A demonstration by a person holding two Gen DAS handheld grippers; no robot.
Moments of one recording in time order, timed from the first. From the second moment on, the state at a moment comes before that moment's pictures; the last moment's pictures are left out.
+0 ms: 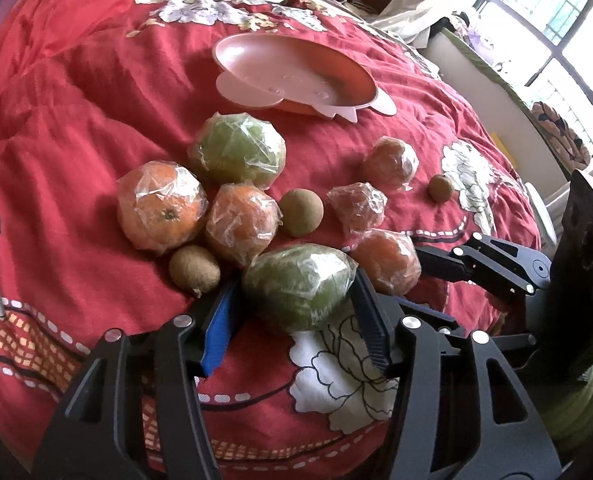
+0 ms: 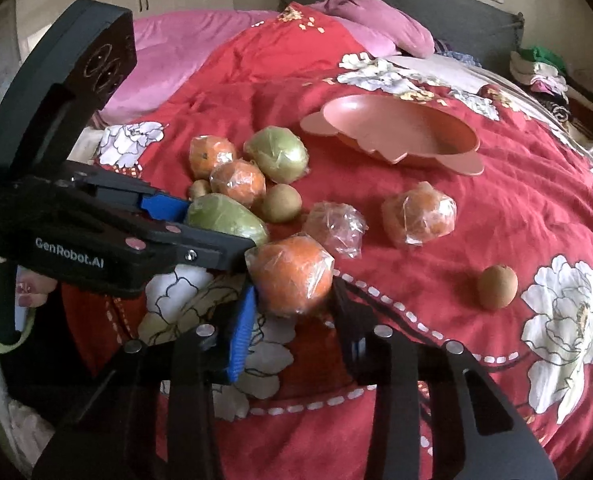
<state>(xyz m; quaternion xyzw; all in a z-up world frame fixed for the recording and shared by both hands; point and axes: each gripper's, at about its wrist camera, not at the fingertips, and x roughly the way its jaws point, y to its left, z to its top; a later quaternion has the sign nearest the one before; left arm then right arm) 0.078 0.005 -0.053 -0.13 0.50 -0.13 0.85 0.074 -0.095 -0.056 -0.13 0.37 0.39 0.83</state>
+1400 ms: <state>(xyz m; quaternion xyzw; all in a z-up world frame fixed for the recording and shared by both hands) 0.137 0.028 0.016 -0.12 0.44 -0.09 0.88 0.152 -0.163 0.003 0.01 0.34 0.36 0.87</state>
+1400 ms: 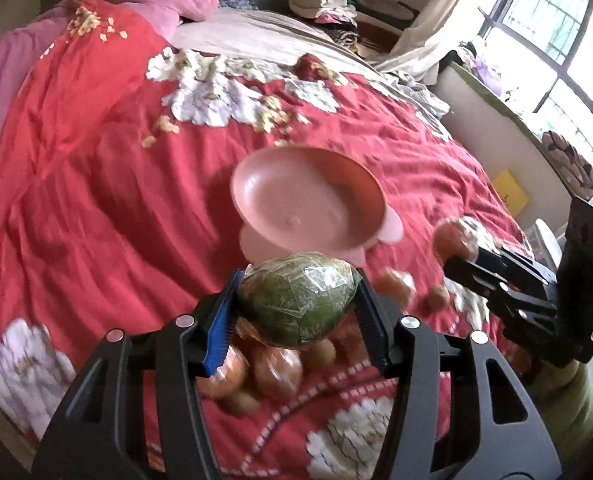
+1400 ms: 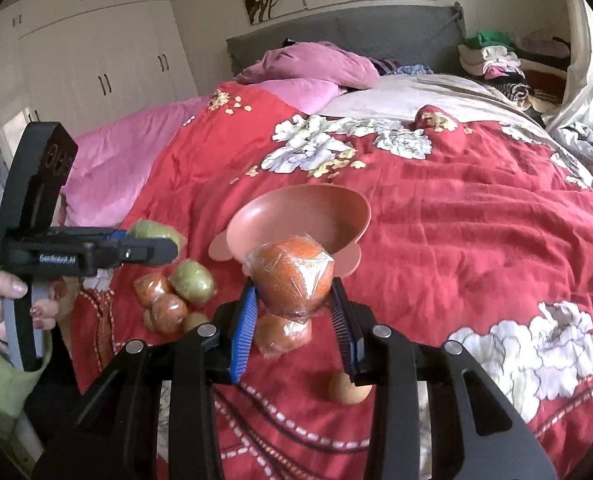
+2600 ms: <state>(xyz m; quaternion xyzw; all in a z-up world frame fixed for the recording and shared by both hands) 0.256 0.030 -0.015 -0.11 0.51 -0.11 0.85 0.227 -0.085 -0.018 -0.10 0.41 0.38 0.82</state>
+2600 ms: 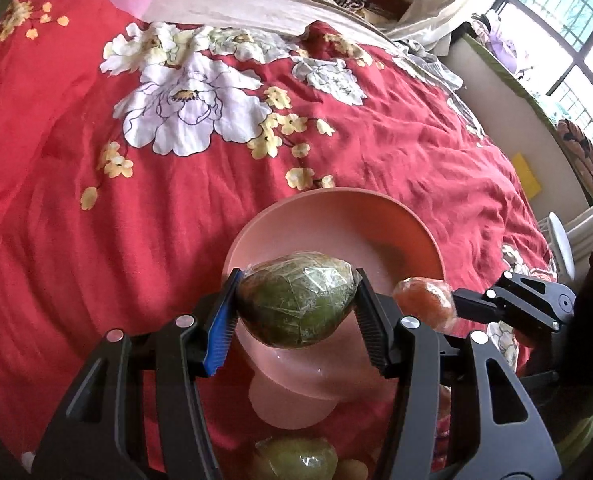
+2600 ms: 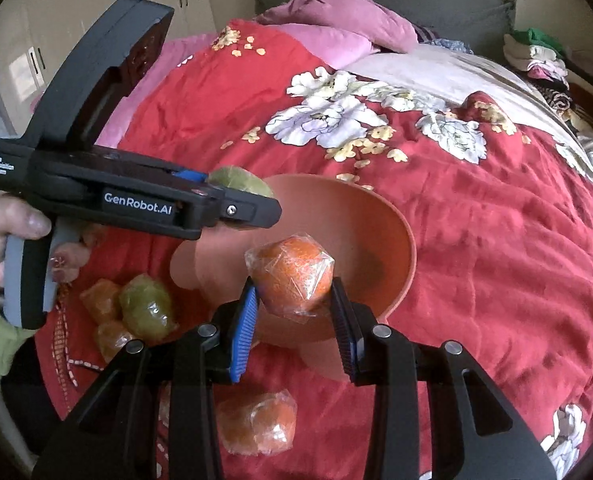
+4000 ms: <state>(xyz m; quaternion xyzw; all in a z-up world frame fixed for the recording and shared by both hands) 0.269 0.018 -0.024 -0.11 0.52 -0.10 0.84 0.224 -0.091 -0.017 -0.11 0.41 0.38 0.82</state>
